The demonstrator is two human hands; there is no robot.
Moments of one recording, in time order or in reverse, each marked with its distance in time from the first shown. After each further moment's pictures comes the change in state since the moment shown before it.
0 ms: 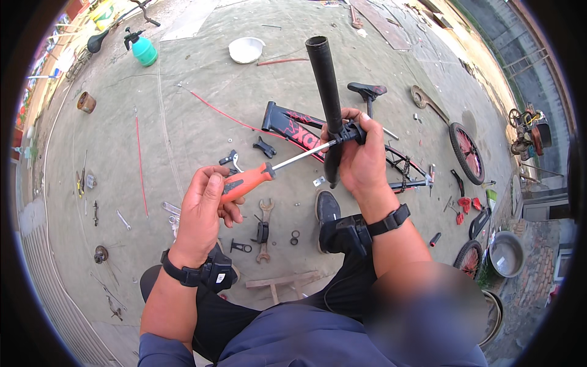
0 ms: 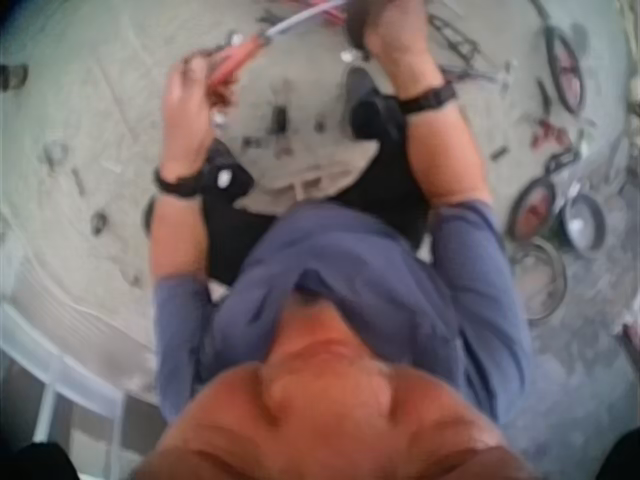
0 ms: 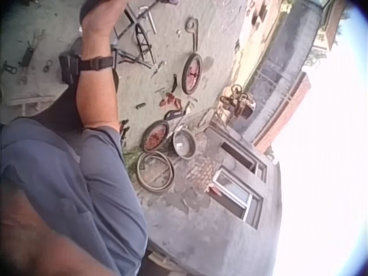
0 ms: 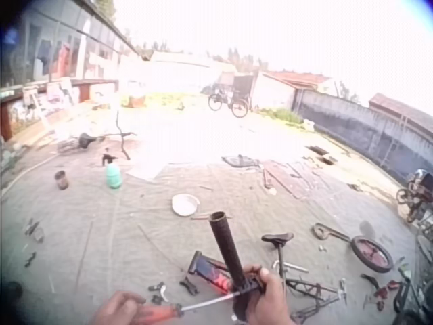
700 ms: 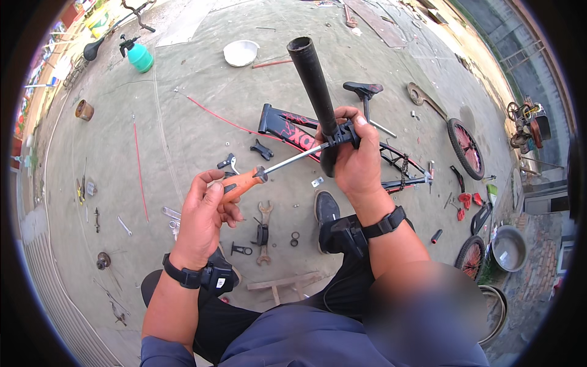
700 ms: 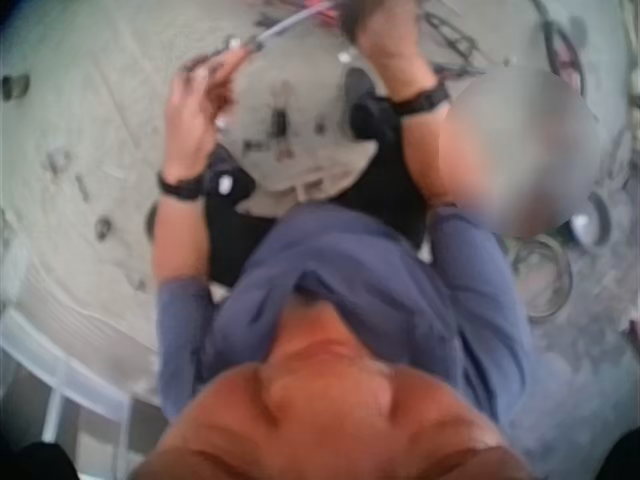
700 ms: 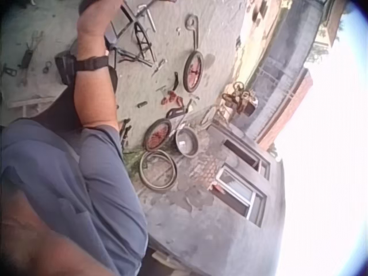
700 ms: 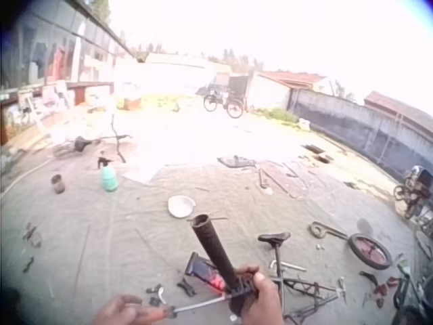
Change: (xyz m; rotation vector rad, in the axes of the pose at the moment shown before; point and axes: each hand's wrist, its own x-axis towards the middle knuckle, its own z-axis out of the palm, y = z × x) left_hand 0.002 -0.006 0.008 -0.177 0.019 -0.040; right_hand -0.006 -0.002 0.006 -0.053 -0.018 -0.125
